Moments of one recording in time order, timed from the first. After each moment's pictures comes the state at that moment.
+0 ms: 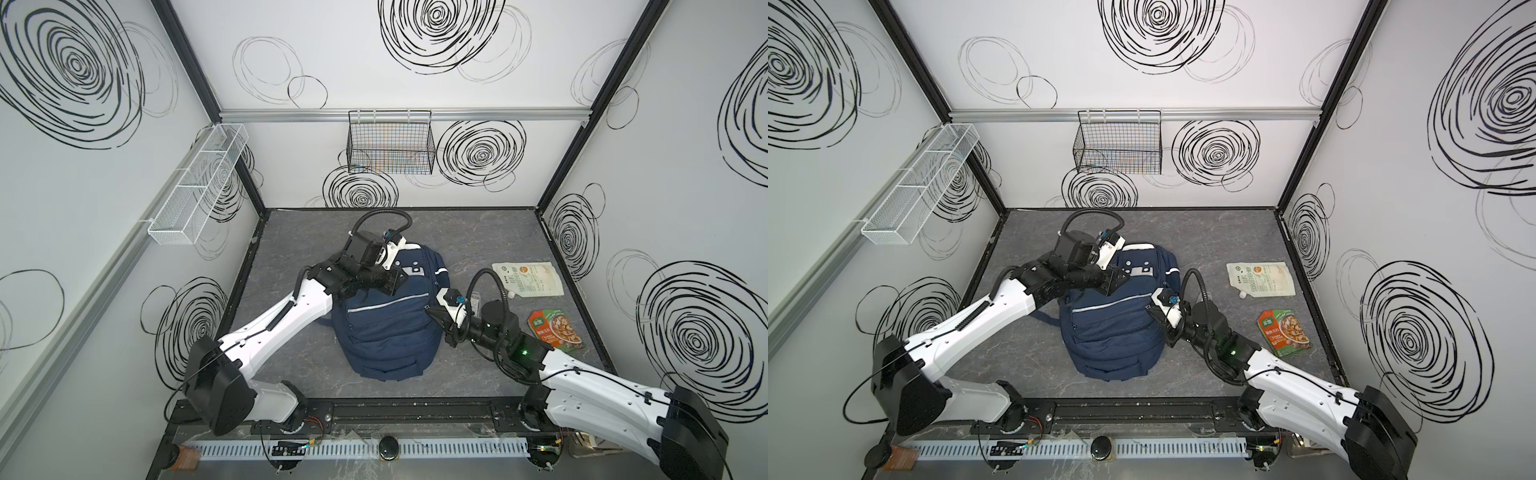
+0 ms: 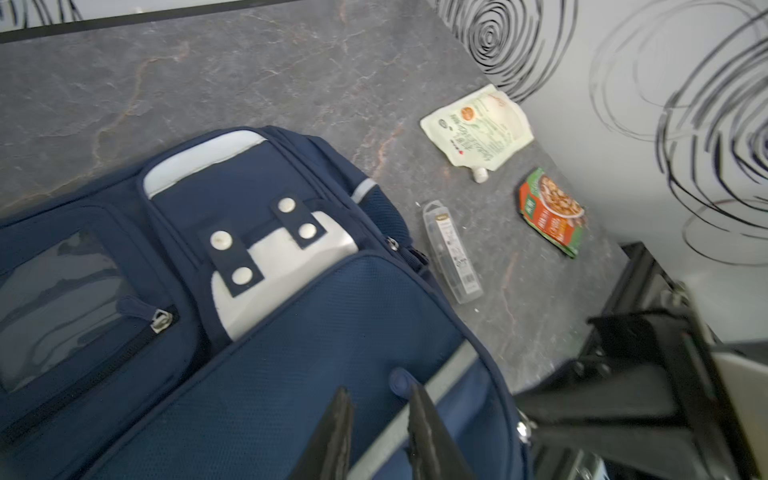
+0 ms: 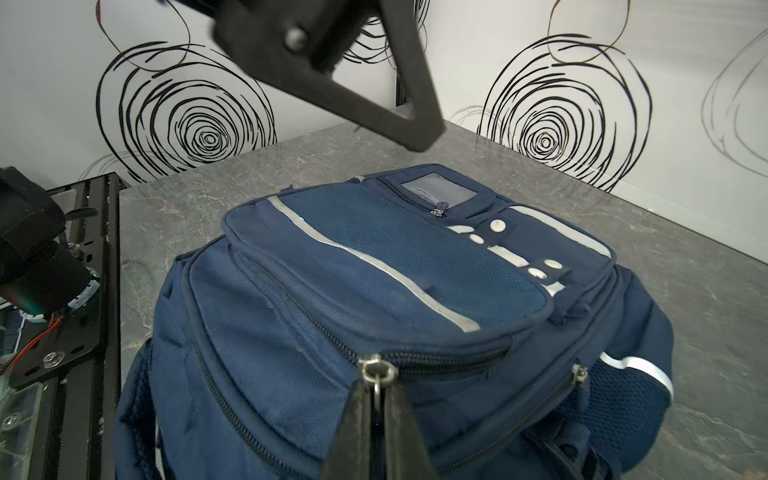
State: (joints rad) left arm -0.63 1.34 1.19 -0.55 0.29 -0.17; right arm 0.82 0.89 0.38 0.23 -0.14 -0.02
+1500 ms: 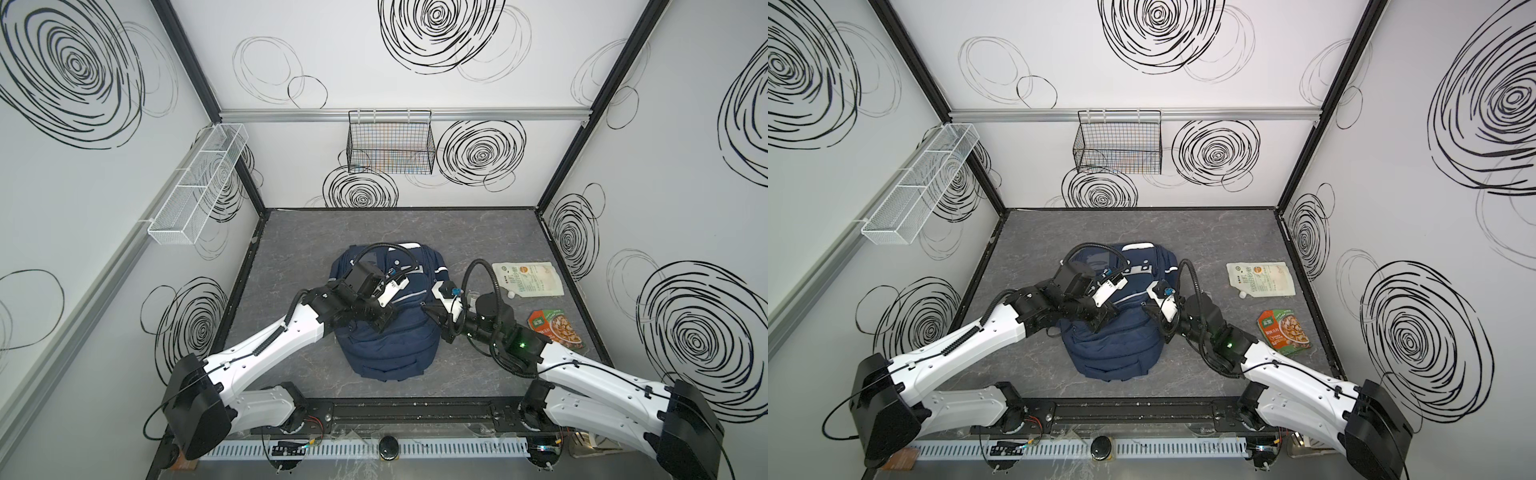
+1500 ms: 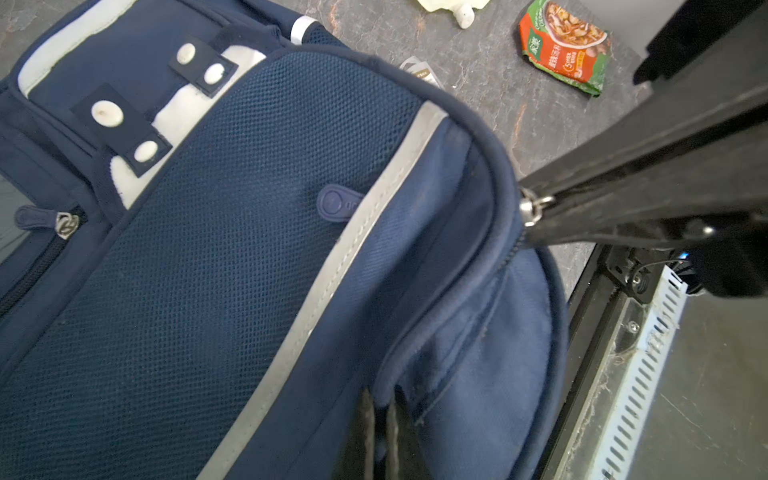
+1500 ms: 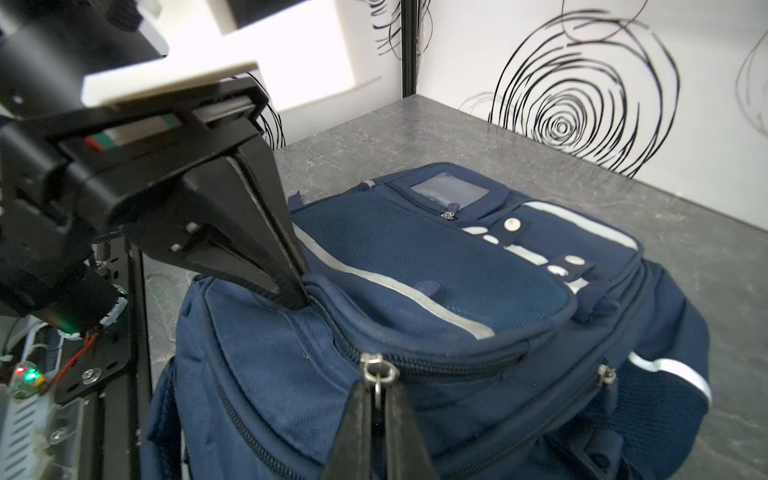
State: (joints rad) left arm -0.73 1.23 0.97 -0.61 0.25 -0.05; right arm 0.84 0.95 0.51 0.10 -0.17 0.08
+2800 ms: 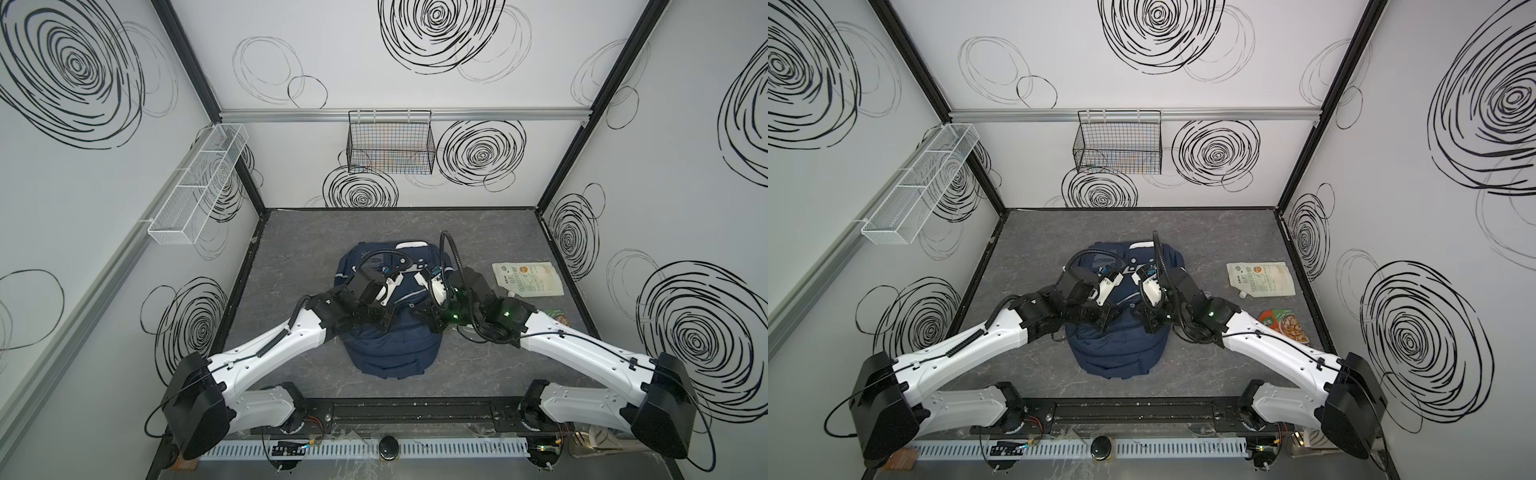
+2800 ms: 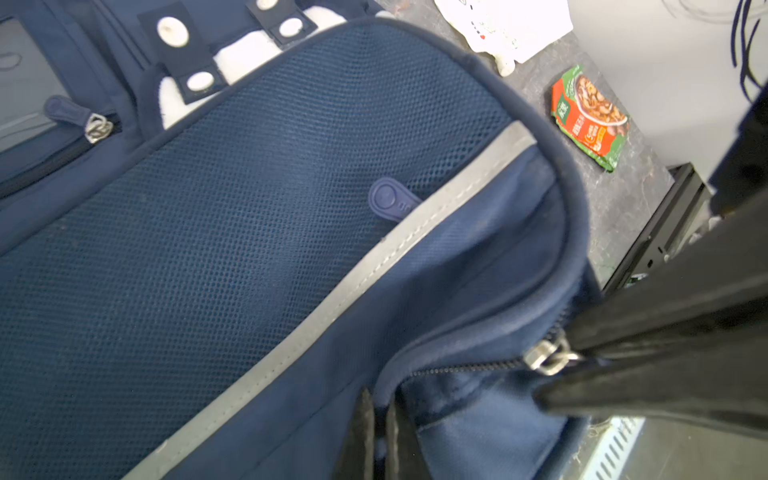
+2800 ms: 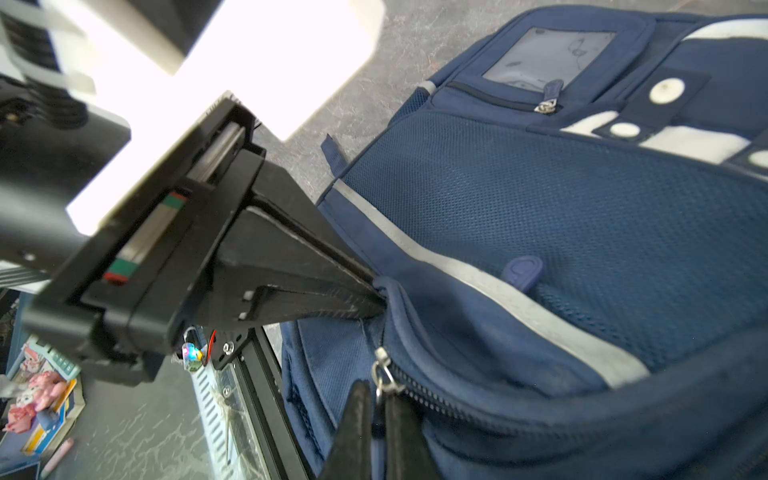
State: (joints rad) left arm -0.75 1.21 0.90 -0.50 0.18 -0.32; right arm 0.84 1.18 0.84 -0.28 -0.32 0.34
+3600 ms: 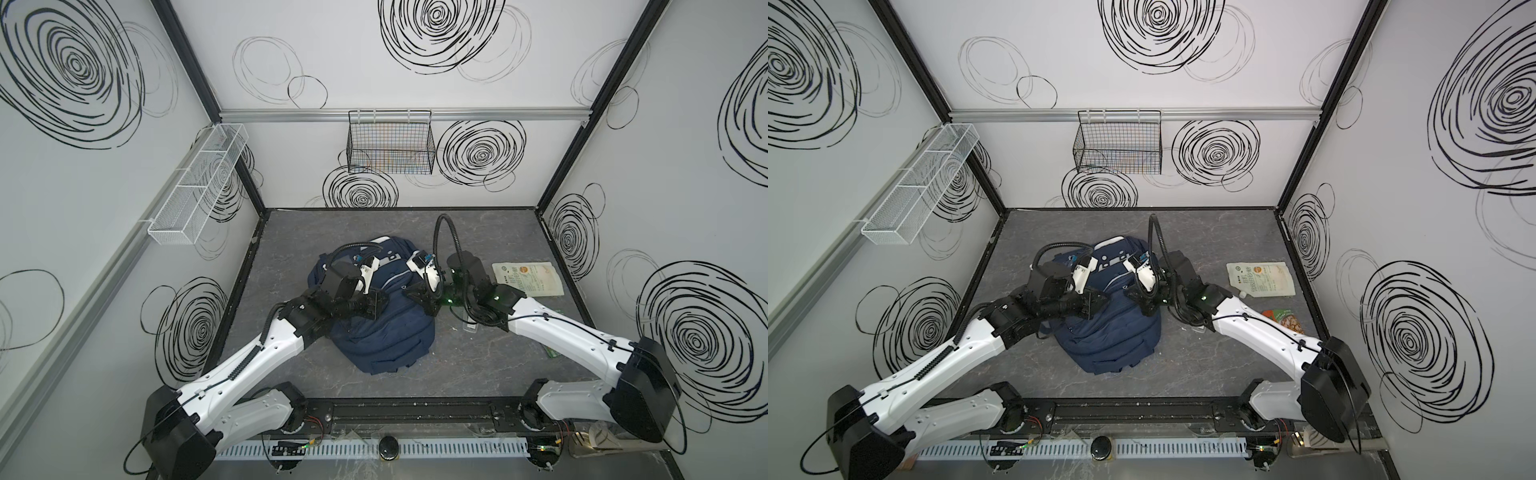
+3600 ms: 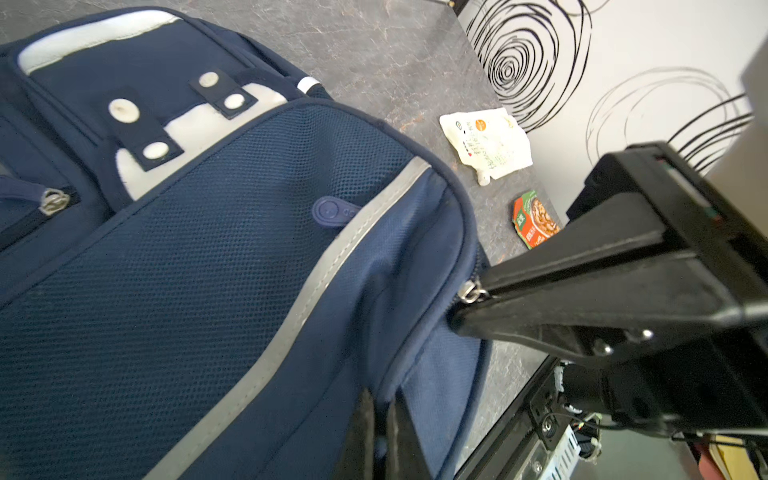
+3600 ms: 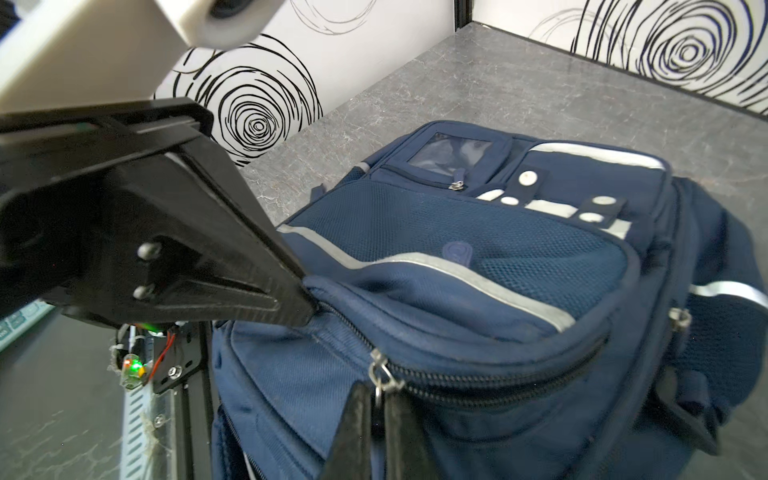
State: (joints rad) left arm -0.64 1.06 0.86 -0.43 0.21 -0.52; right arm 0.74 1.32 0.94 -0.16 -0.41 0.04
